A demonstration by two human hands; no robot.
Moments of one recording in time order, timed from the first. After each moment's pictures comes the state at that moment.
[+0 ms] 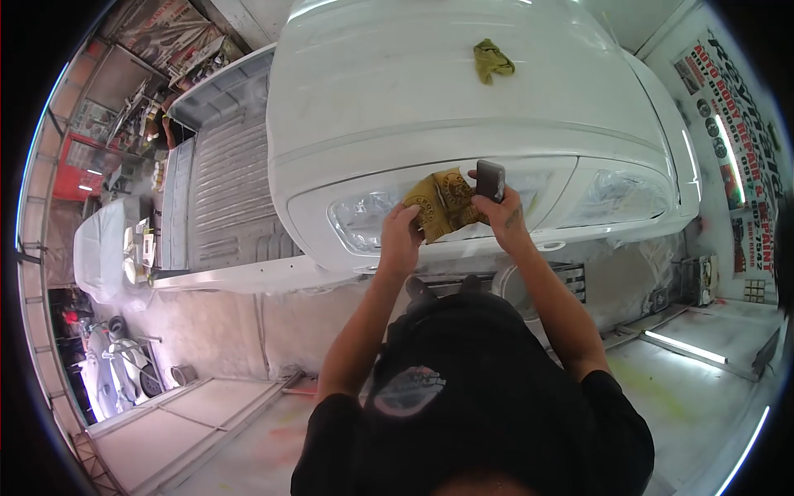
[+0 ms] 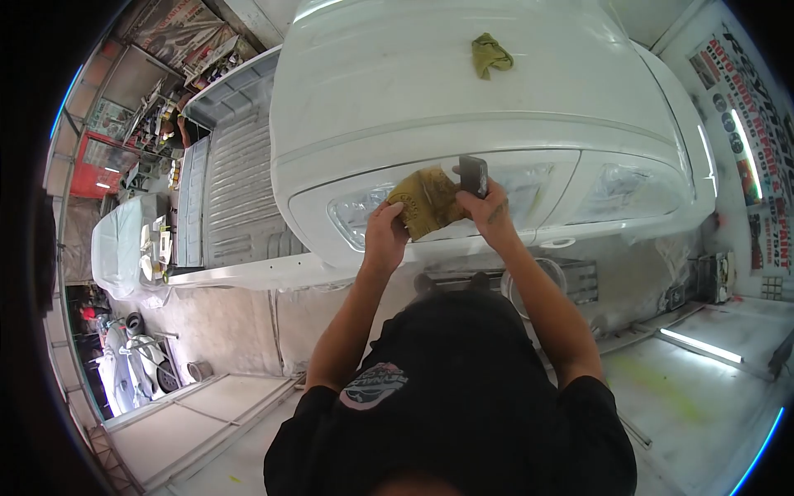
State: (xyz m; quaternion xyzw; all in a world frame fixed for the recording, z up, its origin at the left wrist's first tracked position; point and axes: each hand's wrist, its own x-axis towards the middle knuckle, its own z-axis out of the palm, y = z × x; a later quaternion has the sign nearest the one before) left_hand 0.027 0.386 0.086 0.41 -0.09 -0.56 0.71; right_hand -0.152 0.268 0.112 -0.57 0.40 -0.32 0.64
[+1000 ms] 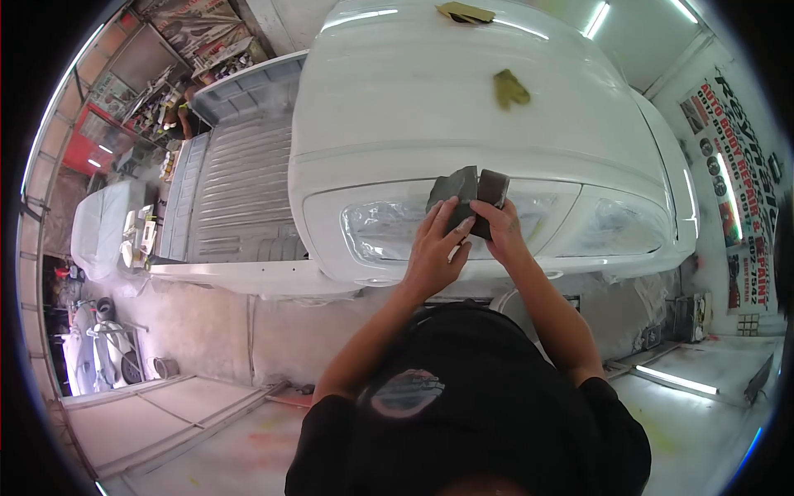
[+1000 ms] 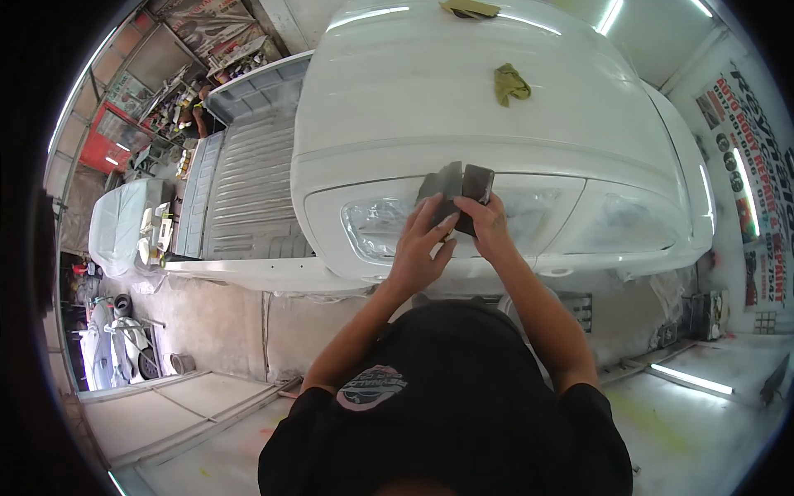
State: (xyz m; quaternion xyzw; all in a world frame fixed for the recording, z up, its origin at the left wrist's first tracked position) left_hand -0.002 0.413 0.122 0.62 -0.63 -0.04 0.46; right_hand -0.132 0.270 0.068 -0.64 0.26 -0.41 0.60
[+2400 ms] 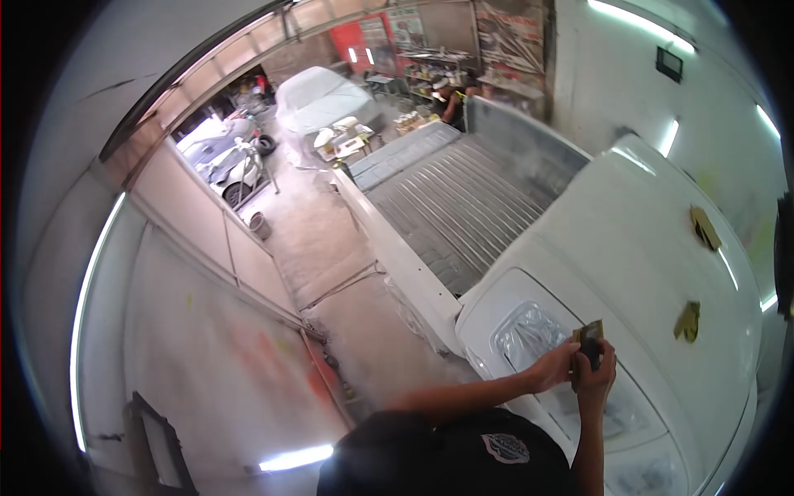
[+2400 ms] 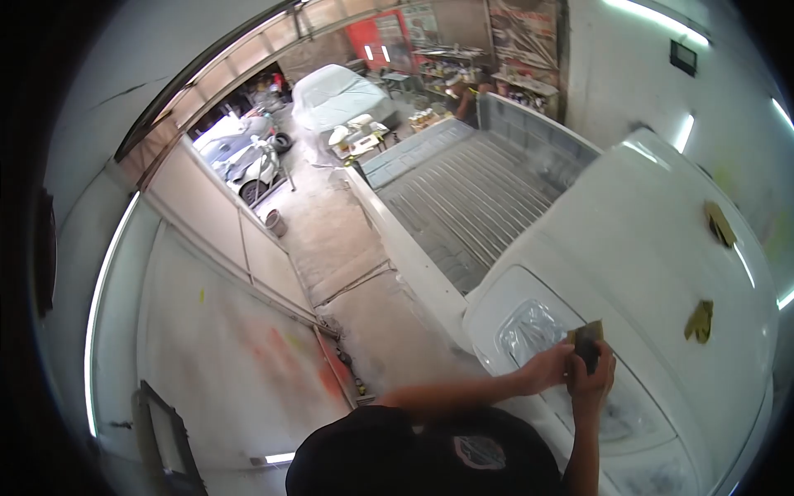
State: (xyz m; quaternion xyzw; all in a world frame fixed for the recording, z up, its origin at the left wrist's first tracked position) left_hand 0.043 0.439 0.090 0.23 -0.08 -0.55 0.80; right_hand -0.047 0.327 0.128 -0.87 0.19 -0.30 0.35
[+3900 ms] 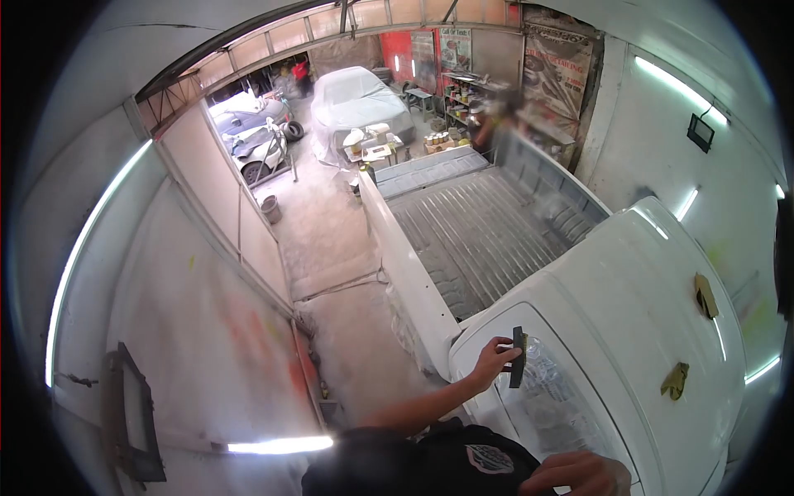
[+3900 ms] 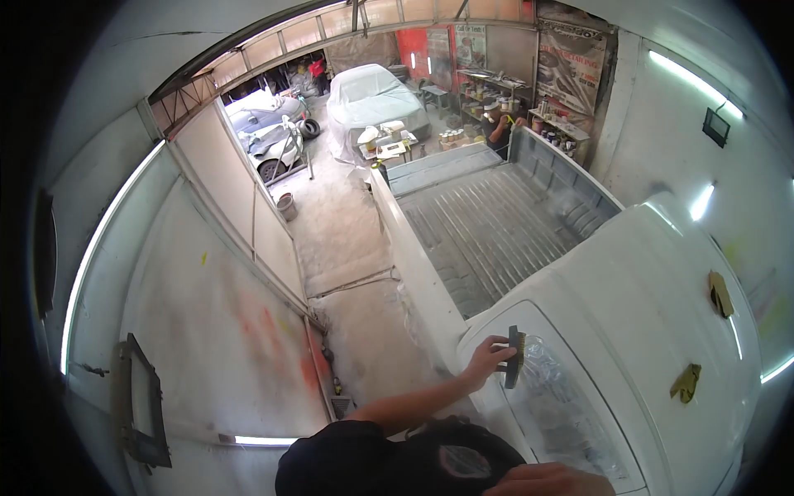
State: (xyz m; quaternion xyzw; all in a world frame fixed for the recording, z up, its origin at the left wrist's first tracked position) left_hand 0.120 0.544 0.054 0.52 0.03 -0.24 0.82; right_hand -0.063 0.416 0.392 -0.63 -0.55 0.06 0.55
